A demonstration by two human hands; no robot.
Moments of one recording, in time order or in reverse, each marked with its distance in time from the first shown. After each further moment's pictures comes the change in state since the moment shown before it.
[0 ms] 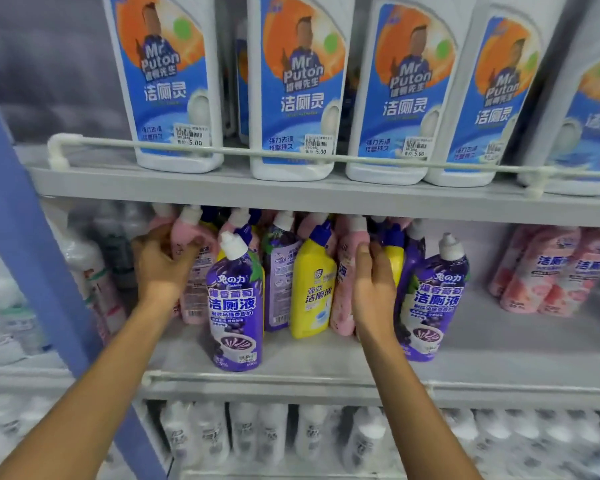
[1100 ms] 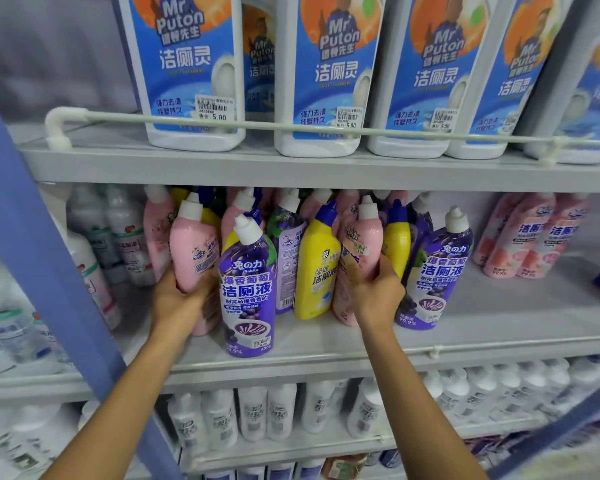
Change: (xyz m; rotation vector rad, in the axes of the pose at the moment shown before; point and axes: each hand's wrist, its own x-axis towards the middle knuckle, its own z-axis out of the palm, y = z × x) left_hand -0.049 -0.053 0.002 -0.355 -0.214 -0.252; right_hand -0.022 0.042 0.011 -0.292 0.219 -0.011
